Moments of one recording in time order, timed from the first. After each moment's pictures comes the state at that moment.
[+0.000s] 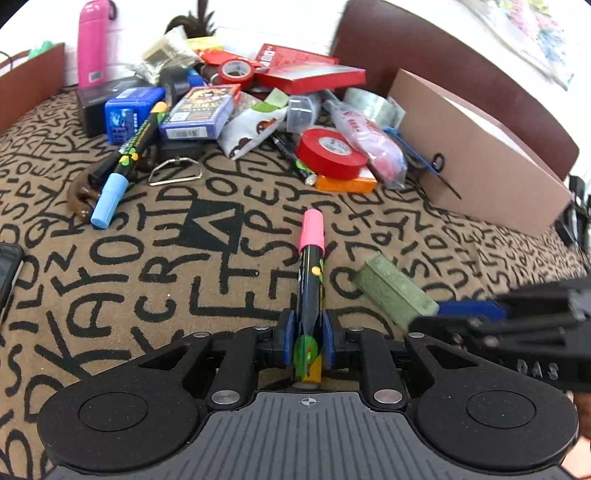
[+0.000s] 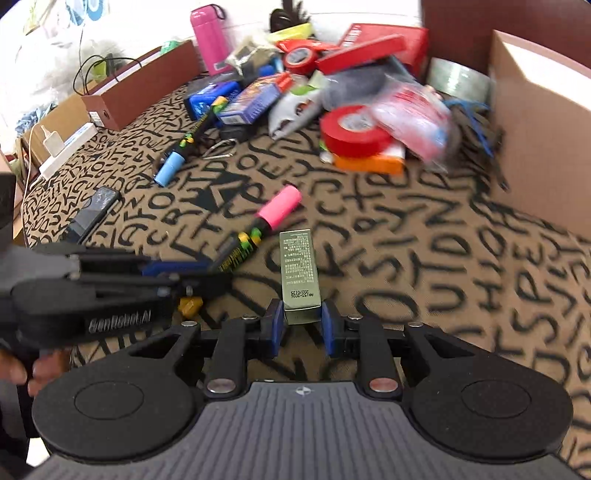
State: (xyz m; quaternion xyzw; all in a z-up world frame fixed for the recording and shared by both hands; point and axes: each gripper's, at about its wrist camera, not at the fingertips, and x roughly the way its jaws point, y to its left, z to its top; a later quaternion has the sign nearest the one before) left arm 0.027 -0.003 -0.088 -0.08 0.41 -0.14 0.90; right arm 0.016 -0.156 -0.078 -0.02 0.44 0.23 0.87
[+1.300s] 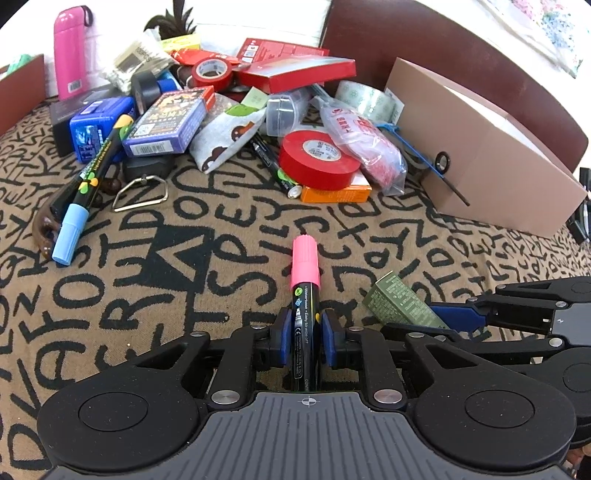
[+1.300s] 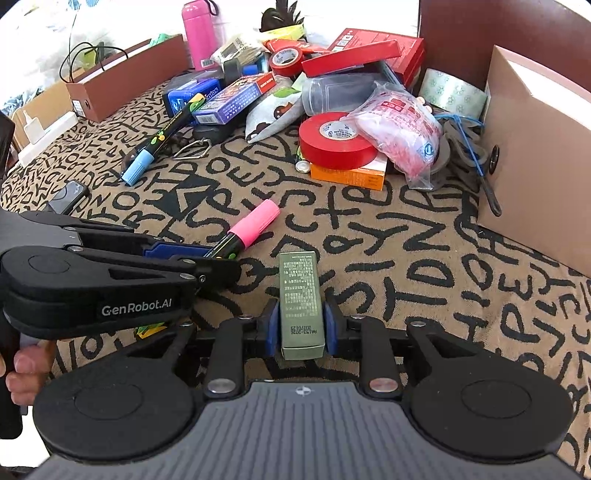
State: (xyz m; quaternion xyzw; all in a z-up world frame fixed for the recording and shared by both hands) left arm 0.058 -0.031 -0.089 -0.04 0.42 -0.14 0.90; right arm 0.042 -0.151 -0.092 -0.06 0.42 0.22 0.88
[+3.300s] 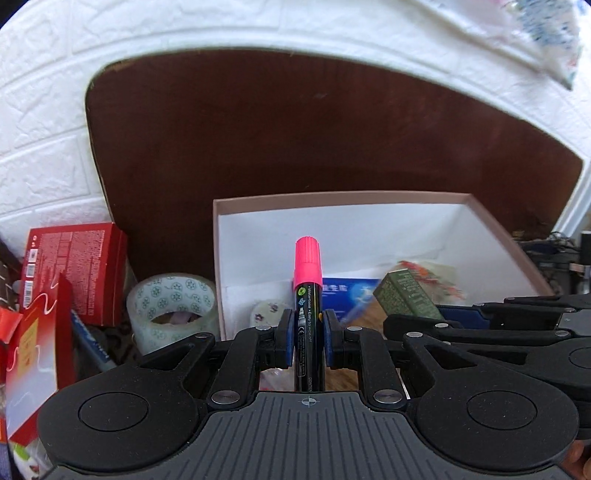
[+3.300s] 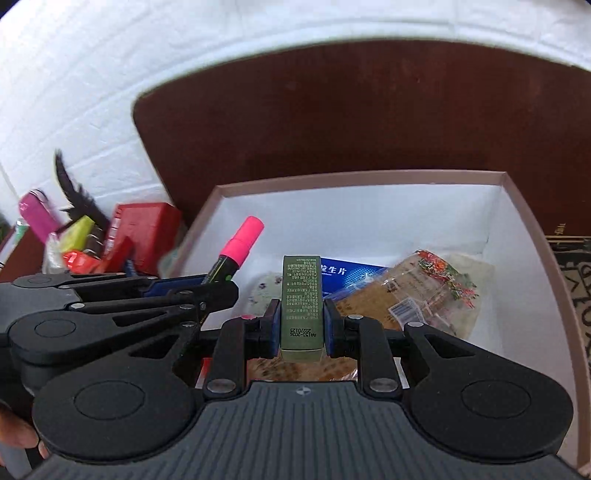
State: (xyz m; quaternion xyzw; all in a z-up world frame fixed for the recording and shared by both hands) left arm 0.298 -0.274 0.007 0.03 0.38 -0.19 0.90; right arm 0.249 -0.359 -0.006 0.08 0.39 0.09 0.91
